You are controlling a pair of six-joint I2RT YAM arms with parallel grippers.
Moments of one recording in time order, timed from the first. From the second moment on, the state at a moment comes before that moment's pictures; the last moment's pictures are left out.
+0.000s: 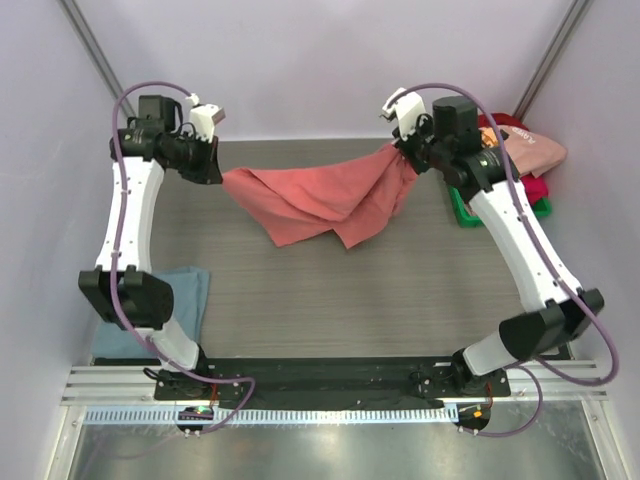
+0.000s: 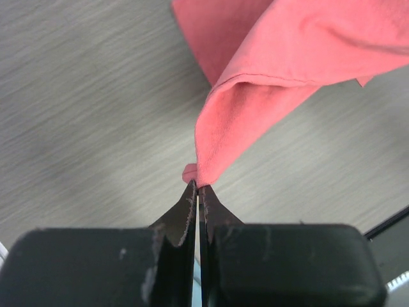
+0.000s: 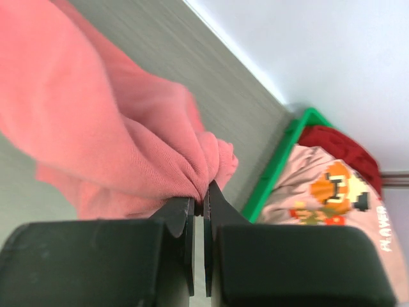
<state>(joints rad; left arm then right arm) -0.01 1.73 1.97 -1.15 0.44 0.31 0.35 1.54 1.74 -0.69 -0.03 -0.52</state>
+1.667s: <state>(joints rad) -0.06 1.99 1.84 -1.03 0.37 0.22 0.68 1.50 0.99 -0.51 -0.41 -0.60</state>
